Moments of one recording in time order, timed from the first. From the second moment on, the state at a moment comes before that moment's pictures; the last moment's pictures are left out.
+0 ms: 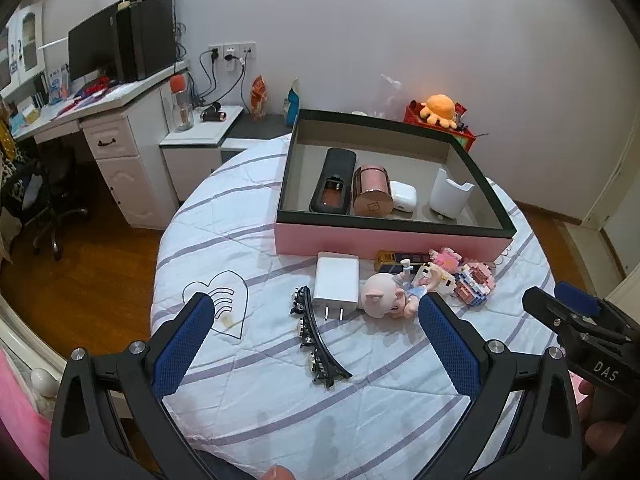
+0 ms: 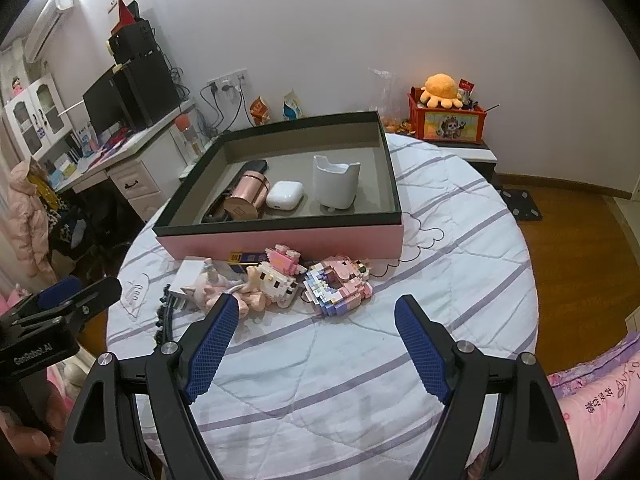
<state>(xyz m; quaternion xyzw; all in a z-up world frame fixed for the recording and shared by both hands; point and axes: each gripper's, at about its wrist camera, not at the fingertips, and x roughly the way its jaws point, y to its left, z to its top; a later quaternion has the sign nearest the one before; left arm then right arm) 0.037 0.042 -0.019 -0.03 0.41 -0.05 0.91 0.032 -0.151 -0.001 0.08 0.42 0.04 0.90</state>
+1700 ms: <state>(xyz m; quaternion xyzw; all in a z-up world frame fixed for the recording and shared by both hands) 0.104 0.033 -0.020 -0.03 0.40 -0.04 0.91 0.093 -0.155 0.002 0.04 0.42 0.06 0.91</state>
